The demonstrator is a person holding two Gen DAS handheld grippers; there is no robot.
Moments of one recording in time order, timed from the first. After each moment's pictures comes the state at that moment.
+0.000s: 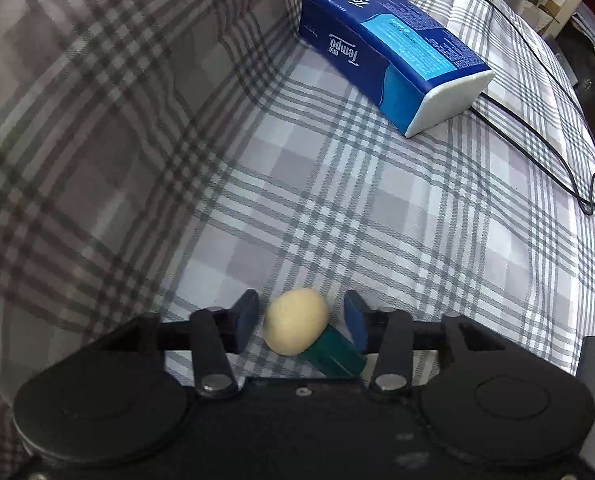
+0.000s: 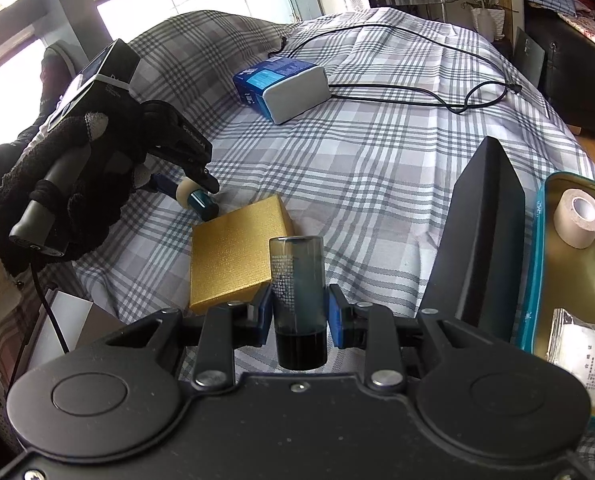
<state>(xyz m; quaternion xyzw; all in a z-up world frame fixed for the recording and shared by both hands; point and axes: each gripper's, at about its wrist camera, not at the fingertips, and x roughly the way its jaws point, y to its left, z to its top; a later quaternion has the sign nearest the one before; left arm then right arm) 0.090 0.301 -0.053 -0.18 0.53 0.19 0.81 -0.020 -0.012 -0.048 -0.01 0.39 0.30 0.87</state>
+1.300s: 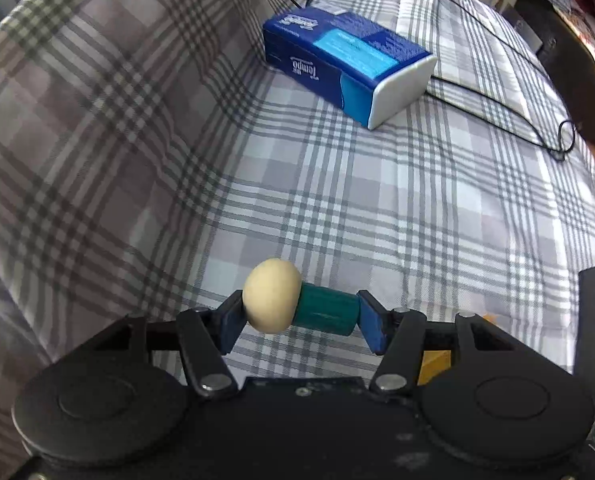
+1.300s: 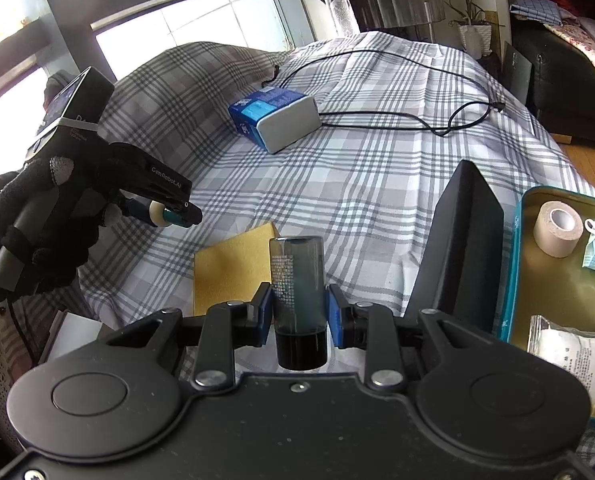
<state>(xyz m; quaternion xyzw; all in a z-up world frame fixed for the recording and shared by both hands) 0.059 0.265 -0.012 -0.10 0.52 0.17 0.83 -0.027 -0.030 -0.030 0.02 0.36 0.29 0.89</state>
